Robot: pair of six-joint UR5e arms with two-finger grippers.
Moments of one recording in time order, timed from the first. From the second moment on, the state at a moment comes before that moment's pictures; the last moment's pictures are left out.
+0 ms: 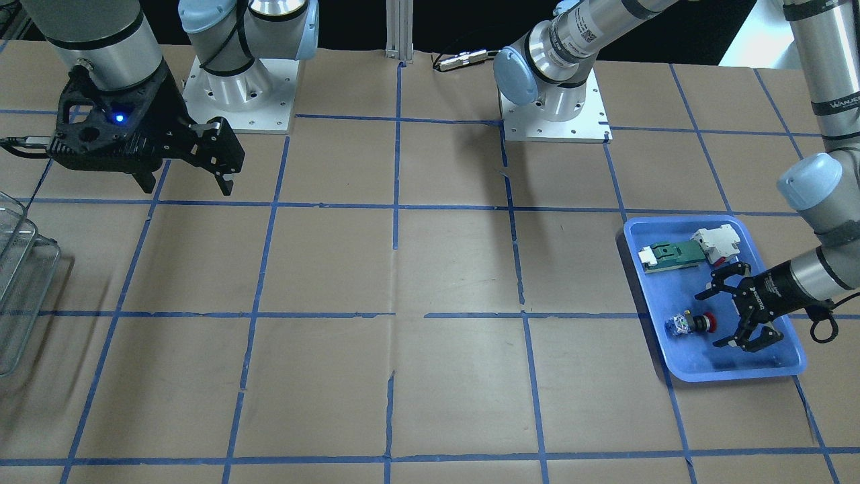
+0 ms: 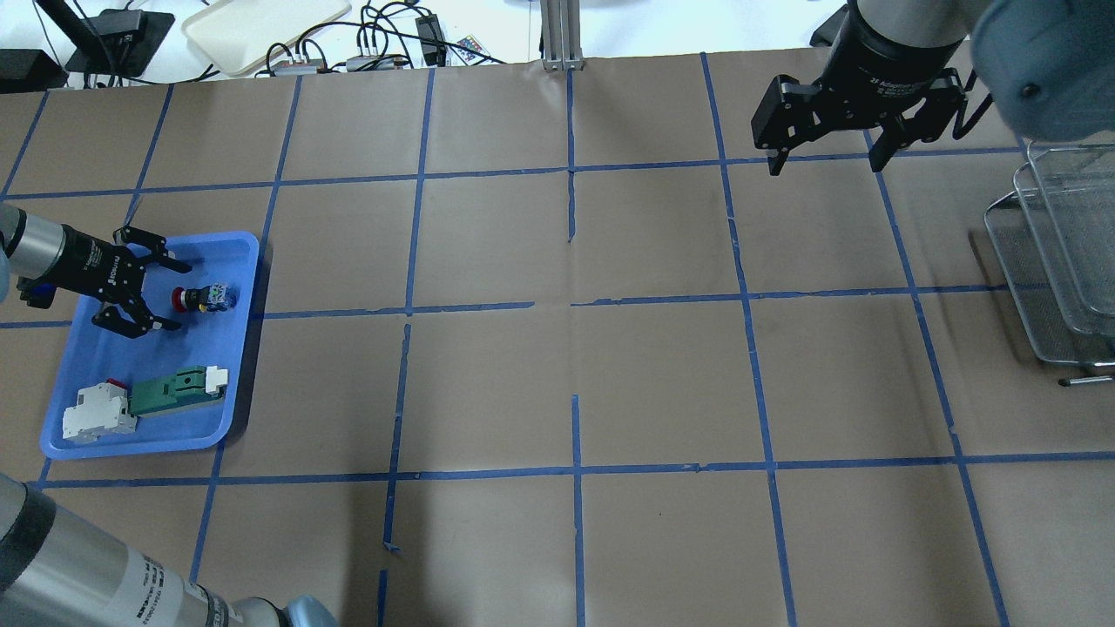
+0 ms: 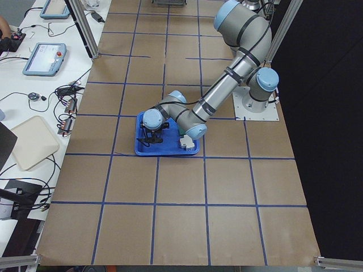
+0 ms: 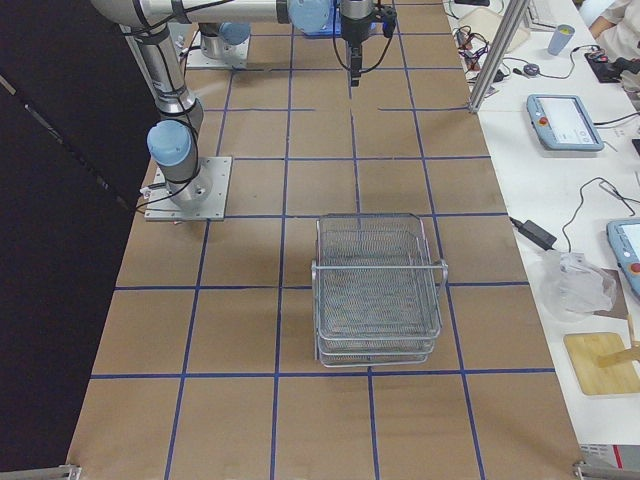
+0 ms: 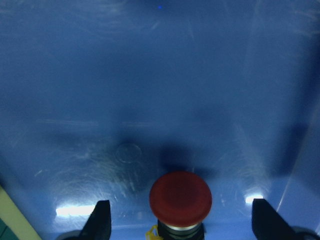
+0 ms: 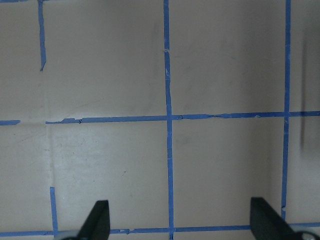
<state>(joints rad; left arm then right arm) -0.86 -2.12 -1.69 -1.15 1.21 -0.85 1.57 -1.54 1.53 -1.63 -1.57 0.02</state>
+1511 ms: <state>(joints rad) -0.87 -2.09 -1.66 -1.25 1.21 -0.86 1.57 -1.54 1.53 -1.63 -1.57 0.01</state>
